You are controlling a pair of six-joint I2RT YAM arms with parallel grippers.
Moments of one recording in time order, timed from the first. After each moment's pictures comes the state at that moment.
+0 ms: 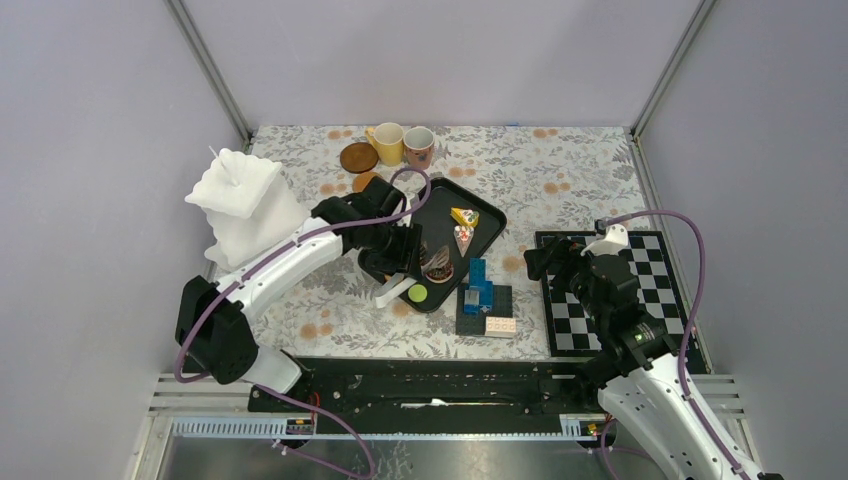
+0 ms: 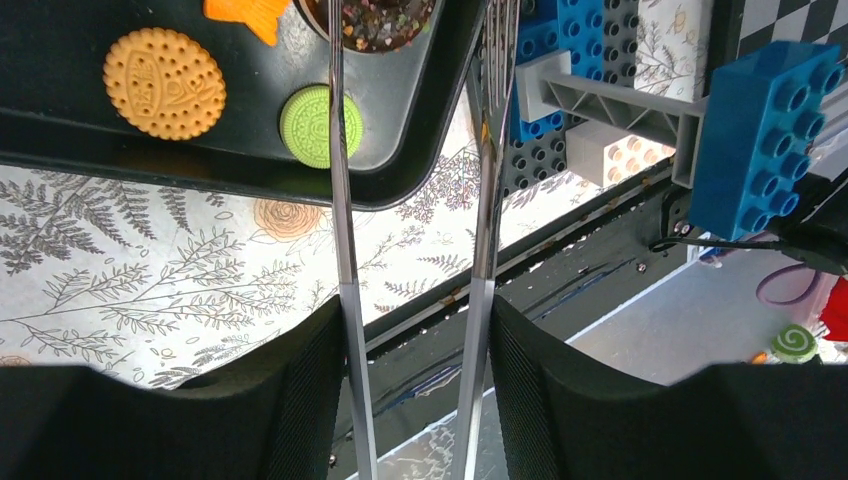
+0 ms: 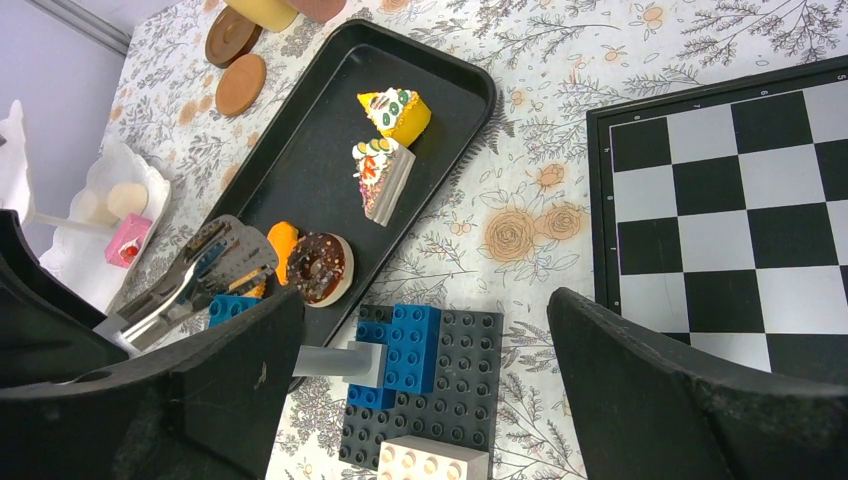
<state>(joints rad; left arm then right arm) -0.65 1.46 1.25 -0.88 0.29 -0.47 0.43 0.50 0.54 -0.40 0.15 0.58</state>
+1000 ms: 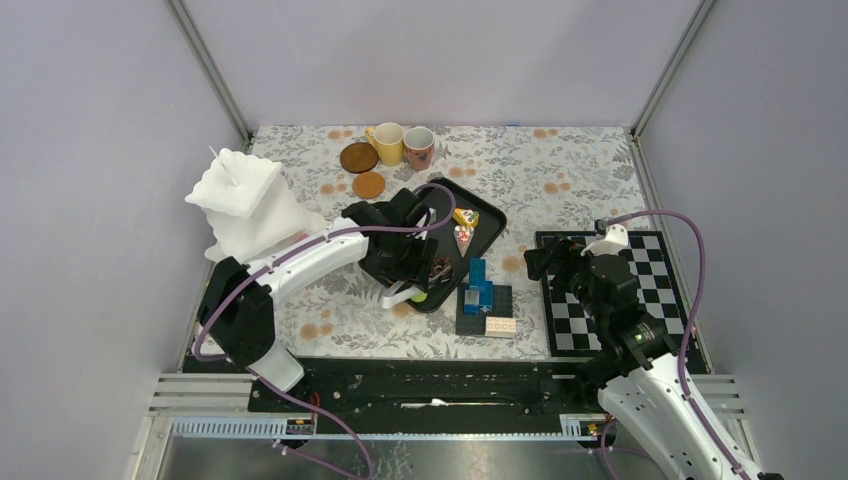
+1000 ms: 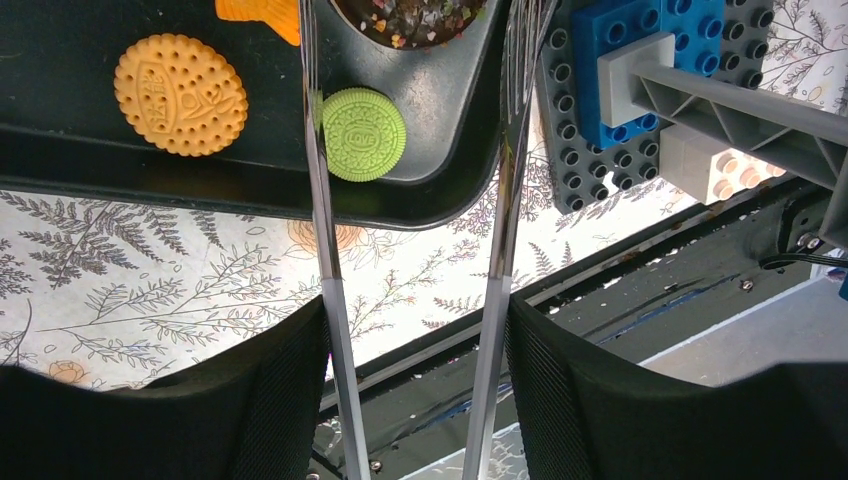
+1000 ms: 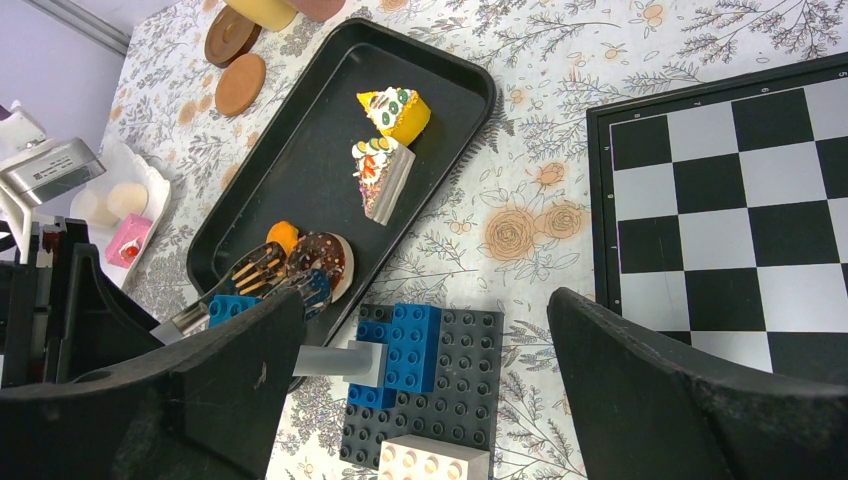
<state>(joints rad) -0.75 1.58 1.25 -0.89 0.16 -0.43 0.43 0.50 0.54 -0.40 0.15 0.58</state>
